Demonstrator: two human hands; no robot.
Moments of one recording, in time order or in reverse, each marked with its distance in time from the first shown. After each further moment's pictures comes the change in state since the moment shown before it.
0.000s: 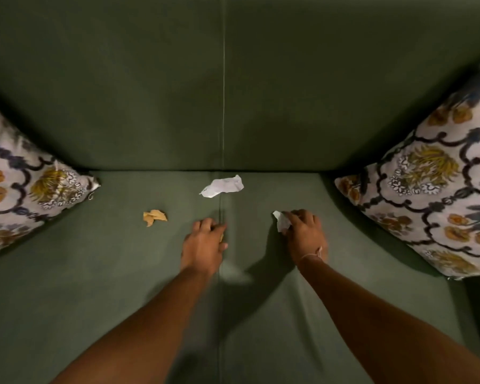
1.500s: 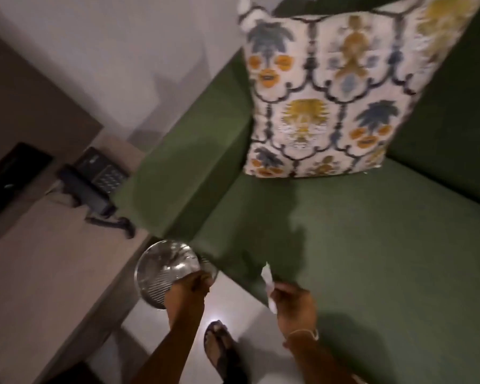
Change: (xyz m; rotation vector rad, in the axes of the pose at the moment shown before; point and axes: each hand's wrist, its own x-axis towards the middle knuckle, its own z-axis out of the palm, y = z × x) left_hand -0.390 -0.400 -0.050 -0.826 0.424 -1.135; right_hand -0.335 -0.384 0.218 0.467 -0.422 -0.054
